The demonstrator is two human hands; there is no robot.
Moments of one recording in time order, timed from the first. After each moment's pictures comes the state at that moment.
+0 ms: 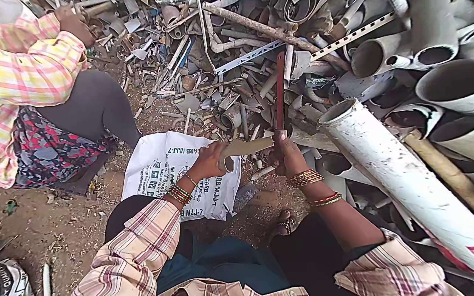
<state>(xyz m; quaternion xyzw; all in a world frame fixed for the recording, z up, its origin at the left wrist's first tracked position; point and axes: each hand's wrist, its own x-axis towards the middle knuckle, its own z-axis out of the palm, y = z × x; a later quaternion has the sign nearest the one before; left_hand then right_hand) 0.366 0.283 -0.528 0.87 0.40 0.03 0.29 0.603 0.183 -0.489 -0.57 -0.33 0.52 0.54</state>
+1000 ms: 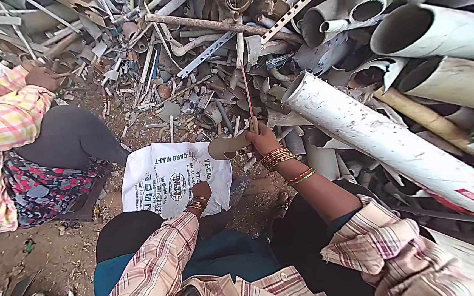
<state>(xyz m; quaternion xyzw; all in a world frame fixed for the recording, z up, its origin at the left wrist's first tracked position) 0.398 0.206 -0.633 0.69 0.60 -0.33 0.24 0.621 0.175 -0.475 -0.69 -0.24 0.49 0.48</state>
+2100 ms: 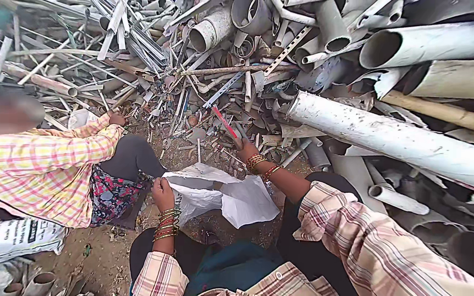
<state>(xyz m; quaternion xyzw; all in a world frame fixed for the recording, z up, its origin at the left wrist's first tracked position) 0.274 0.198 -0.439 0.62 0.67 0.41 0.09 0.571 0.207 -0.478 -0.74 -0.45 0.40 0.31</state>
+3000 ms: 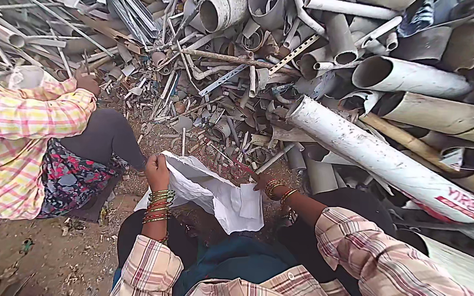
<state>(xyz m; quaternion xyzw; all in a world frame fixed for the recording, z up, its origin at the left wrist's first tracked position) 0.280 0.231 -0.441 0.59 0.62 0.45 0.24 0.587 0.133 -0.566 -0.78 -0.47 0.42 -0.06</state>
